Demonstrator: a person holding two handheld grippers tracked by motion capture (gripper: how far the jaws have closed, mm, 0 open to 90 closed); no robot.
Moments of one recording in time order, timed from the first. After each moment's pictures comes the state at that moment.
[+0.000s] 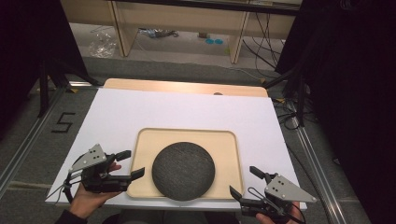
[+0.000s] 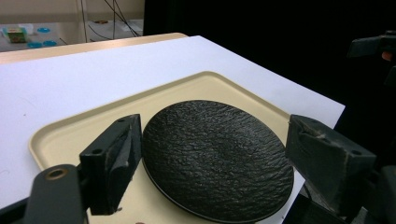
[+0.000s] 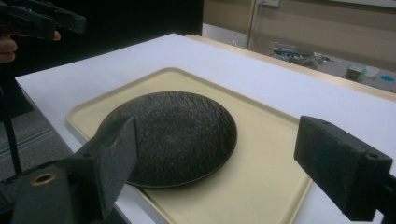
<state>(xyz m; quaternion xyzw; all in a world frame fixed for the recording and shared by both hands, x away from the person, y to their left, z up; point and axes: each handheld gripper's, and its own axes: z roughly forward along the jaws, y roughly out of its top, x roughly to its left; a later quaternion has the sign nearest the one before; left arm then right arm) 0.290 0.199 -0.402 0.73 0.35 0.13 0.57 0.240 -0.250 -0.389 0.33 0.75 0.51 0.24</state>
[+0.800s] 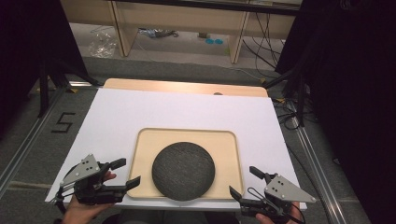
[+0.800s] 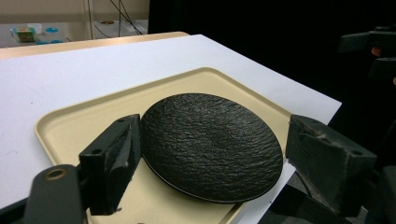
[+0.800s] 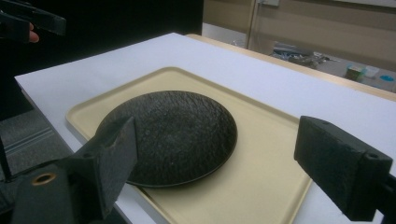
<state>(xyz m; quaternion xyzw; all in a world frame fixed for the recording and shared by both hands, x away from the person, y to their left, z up) 0.266 0.203 -0.403 0.73 0.36 0.14 0.57 0.240 -0.250 -0.389 0.33 0.76 0.51 0.24</state>
